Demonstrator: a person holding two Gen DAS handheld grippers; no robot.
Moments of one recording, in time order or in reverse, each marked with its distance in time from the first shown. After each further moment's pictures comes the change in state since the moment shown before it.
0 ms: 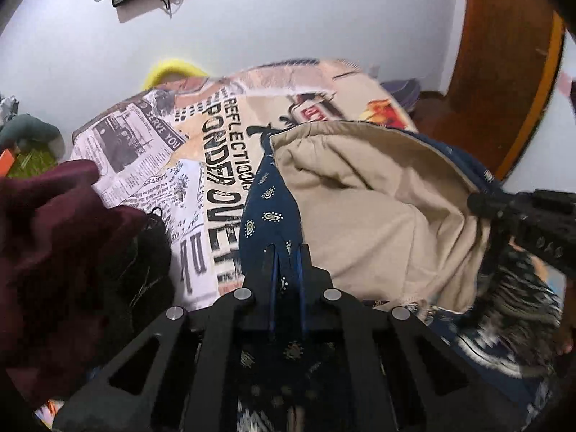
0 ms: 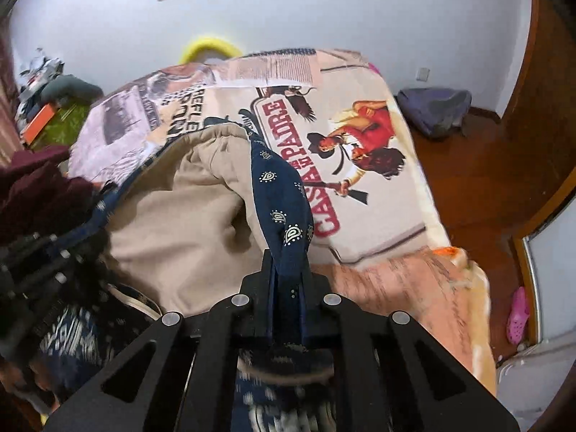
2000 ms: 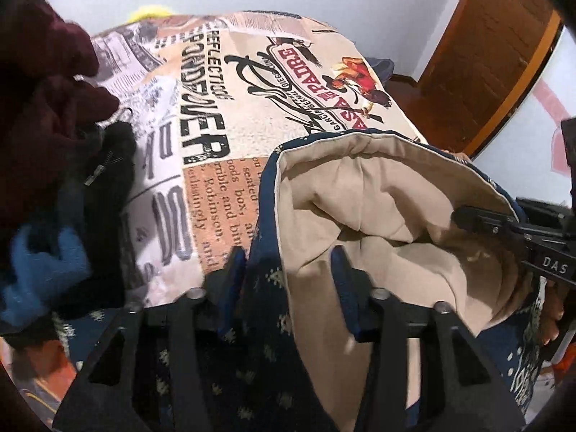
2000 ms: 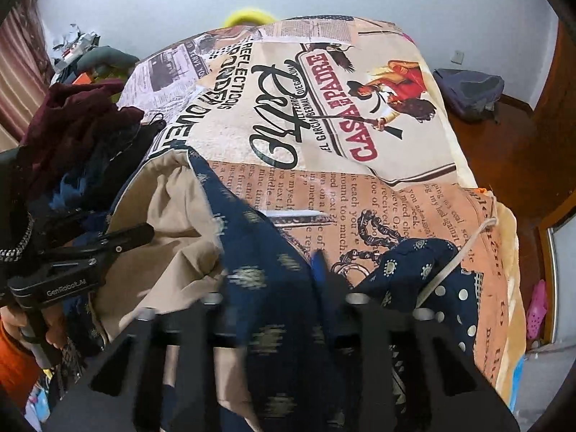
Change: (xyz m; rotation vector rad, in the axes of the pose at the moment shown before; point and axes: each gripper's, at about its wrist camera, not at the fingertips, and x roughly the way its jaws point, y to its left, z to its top) left arm 0.011 0.012 -0.063 -0.108 0.144 -0.206; right arm 0.006 0.005 -0.055 -0.063 0.108 0.142
